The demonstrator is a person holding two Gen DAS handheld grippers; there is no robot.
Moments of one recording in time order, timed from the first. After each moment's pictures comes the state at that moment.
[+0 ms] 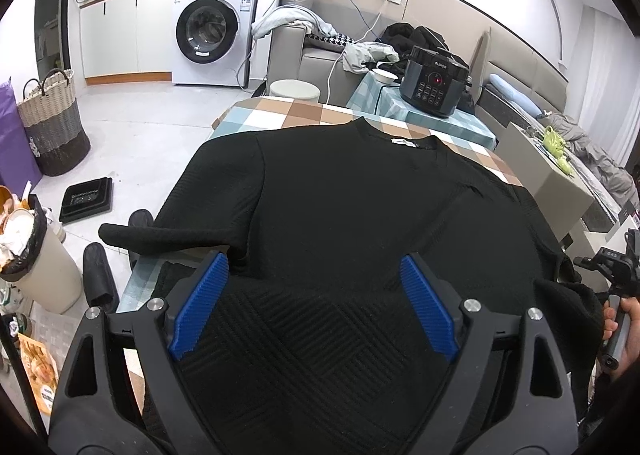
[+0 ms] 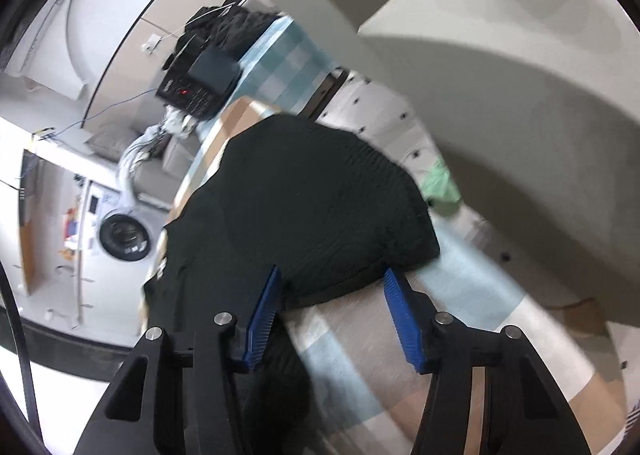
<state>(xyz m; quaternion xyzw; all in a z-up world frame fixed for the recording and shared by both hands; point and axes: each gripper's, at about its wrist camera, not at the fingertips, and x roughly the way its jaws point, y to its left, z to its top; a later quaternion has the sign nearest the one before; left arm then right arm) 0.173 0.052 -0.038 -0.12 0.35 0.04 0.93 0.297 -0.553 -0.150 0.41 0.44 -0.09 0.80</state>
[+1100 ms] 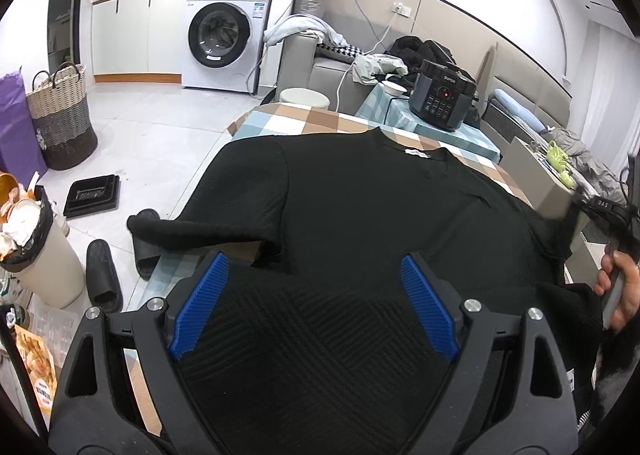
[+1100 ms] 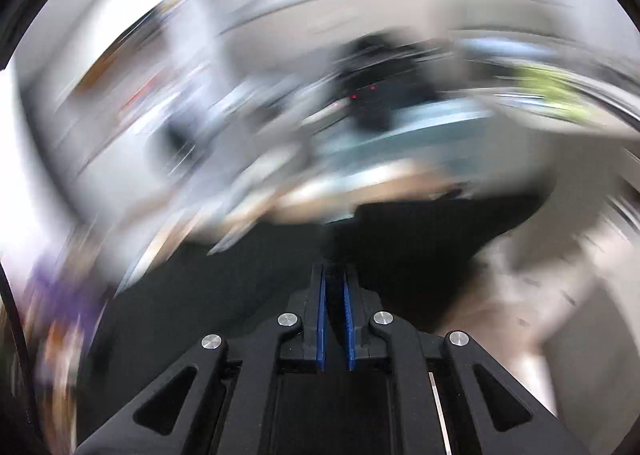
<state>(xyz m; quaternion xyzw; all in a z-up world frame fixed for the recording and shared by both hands) 0.143 0.076 -0.046 -0.13 0.33 0.06 0.93 0.358 -0.392 -0.056 0.07 0.37 0.16 0.91</state>
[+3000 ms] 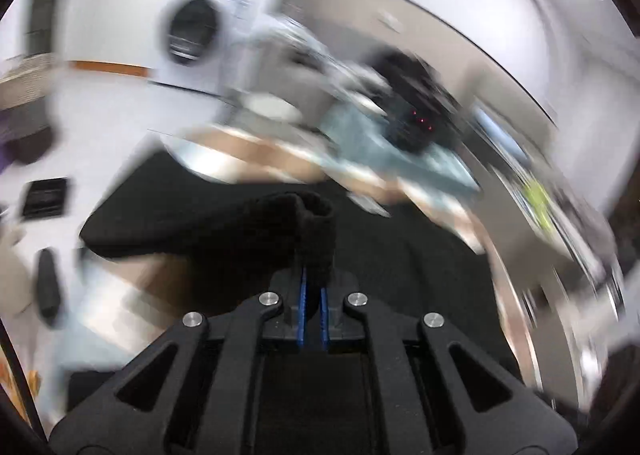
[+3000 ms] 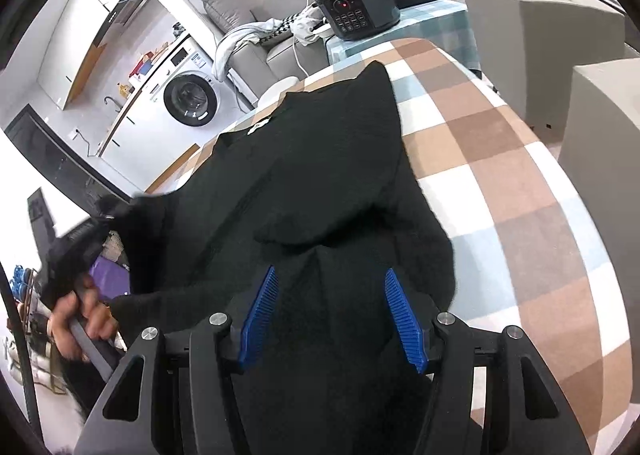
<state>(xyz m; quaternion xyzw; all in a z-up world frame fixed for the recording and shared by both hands) 0.304 0.027 -0.026 -0.18 0.34 -0.02 0.92 0.247 -0.410 -0.088 0.21 0.46 0.12 0.85</state>
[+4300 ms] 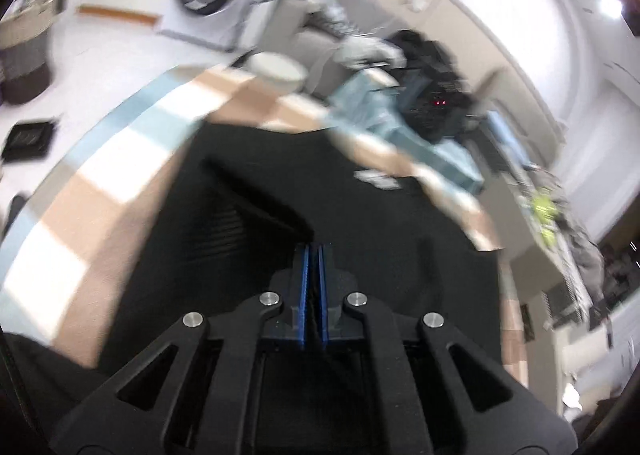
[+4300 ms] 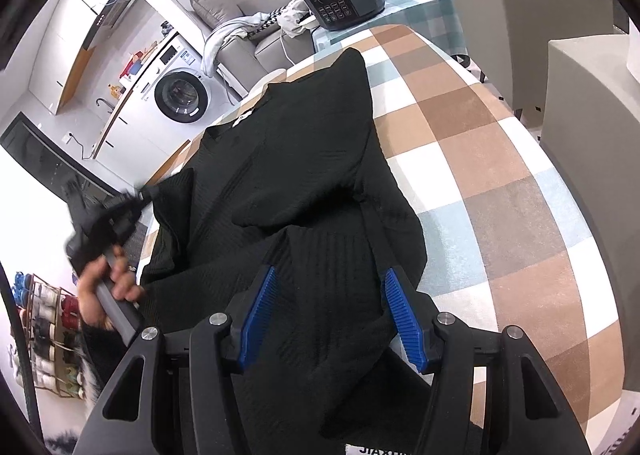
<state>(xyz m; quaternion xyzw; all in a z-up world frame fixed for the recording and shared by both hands) 0.347 0.044 -0.094 -0.26 0.35 0.00 0.90 0.235 -0.434 -0.098 0.22 0.48 0.11 0.84</state>
